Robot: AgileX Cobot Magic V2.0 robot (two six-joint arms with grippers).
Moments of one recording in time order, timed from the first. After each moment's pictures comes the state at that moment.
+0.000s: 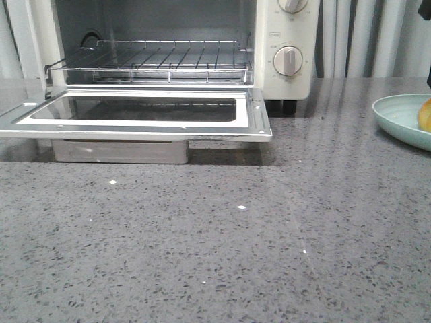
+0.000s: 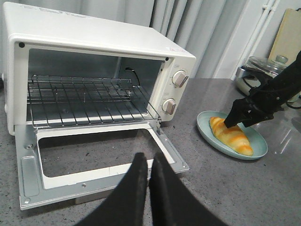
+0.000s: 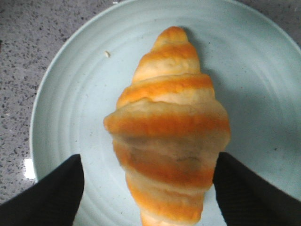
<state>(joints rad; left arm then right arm) -0.62 0.36 -0.73 0.04 0.59 -0.34 -0.07 1.55 -1.28 0.09 0.98 0.01</state>
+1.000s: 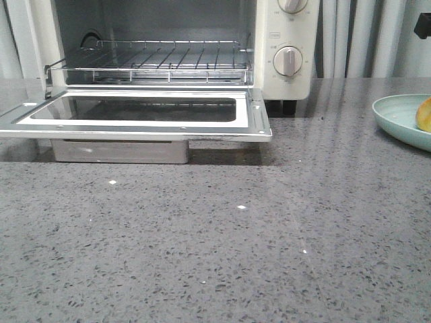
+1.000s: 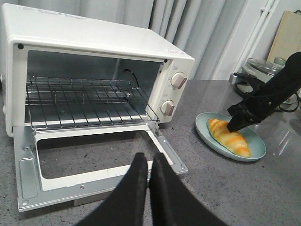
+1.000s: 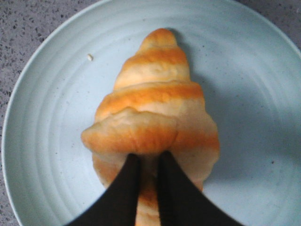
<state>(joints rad) -0.62 0.36 -0.73 0.04 0.59 -0.34 -0.07 1.59 -1.29 0.06 0.96 0.01</state>
